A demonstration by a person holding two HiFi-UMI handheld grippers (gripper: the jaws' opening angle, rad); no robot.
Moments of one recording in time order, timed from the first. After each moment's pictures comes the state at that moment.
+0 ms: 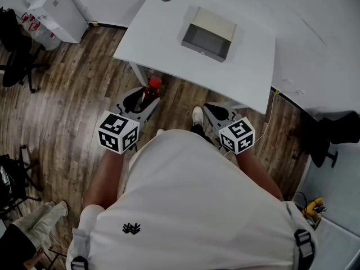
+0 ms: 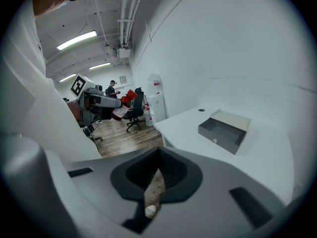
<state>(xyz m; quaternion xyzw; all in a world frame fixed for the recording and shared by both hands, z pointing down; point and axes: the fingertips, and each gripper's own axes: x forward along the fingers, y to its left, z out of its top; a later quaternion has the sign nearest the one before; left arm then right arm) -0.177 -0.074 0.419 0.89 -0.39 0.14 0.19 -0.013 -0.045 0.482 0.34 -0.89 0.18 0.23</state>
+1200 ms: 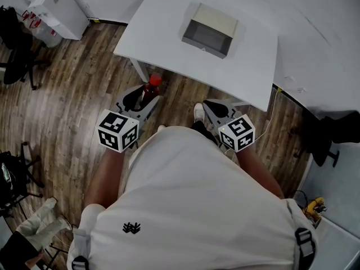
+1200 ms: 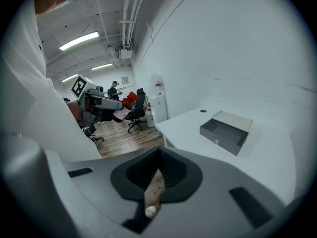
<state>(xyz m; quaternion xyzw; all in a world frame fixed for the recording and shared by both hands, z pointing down) -0.176 -0.070 0.423 0.89 -0.39 0.14 0.20 -0.017 -0.044 0.481 0.33 -0.90 0.18 0.23</state>
